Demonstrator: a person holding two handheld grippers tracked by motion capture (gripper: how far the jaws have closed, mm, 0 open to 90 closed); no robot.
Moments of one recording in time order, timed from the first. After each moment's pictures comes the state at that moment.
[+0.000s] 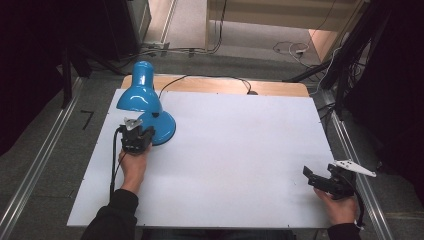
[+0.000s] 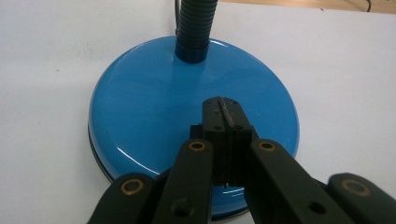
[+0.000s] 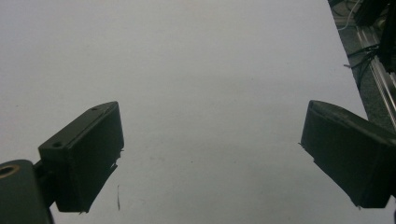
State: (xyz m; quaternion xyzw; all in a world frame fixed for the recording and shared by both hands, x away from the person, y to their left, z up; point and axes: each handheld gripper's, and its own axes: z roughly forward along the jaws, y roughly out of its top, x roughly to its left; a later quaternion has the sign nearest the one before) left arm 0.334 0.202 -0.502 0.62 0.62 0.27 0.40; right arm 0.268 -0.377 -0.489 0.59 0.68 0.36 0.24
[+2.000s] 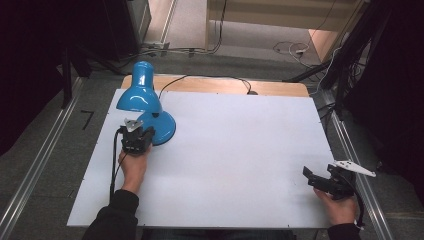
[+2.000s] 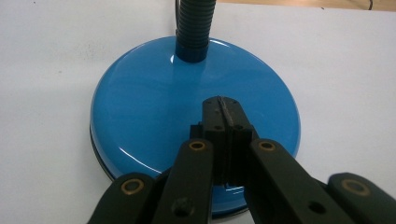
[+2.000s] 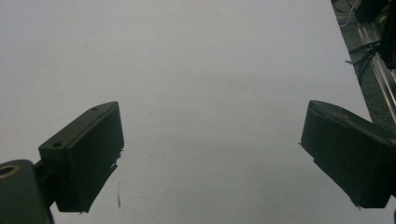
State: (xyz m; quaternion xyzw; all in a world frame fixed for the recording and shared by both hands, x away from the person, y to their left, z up) left arm 0.332 0.200 -0.504 0.62 0.61 0.28 0.40; right arm 0.267 -0.377 -0.489 0.59 0.69 0.36 0.24
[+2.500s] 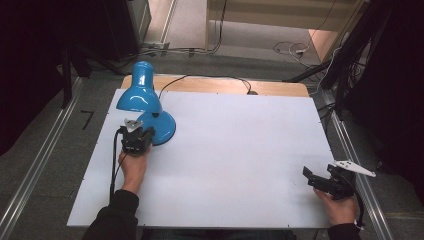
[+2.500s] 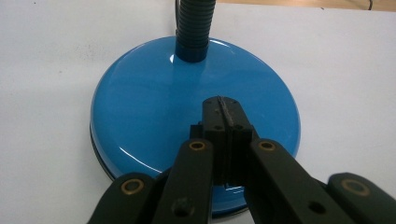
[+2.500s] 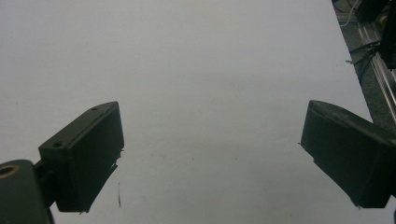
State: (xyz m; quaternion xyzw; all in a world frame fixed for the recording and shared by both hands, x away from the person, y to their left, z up) left arm 0.332 0.200 -0.504 0.62 0.61 0.28 0.40; right arm 0.267 -0.377 -0.490 0.59 0.69 0.36 0.24
